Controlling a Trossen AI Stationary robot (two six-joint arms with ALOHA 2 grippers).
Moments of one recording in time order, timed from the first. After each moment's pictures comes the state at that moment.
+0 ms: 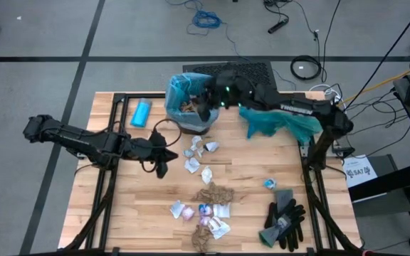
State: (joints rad) left arm -0.18 0.99 0.70 -0.30 -0.24 -0.54; right arm -0.31 1.74 1.69 -0.36 -0.03 0.27
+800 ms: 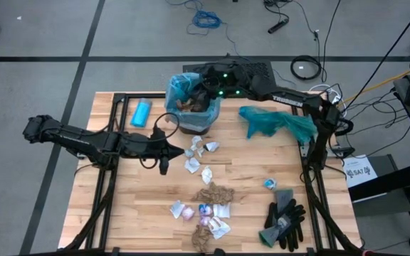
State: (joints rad) left arm -0.16 0.99 0.70 -0.07 -0.25 -0.54; right arm -0.44 1.80 1.69 -0.27 -0.26 0.28
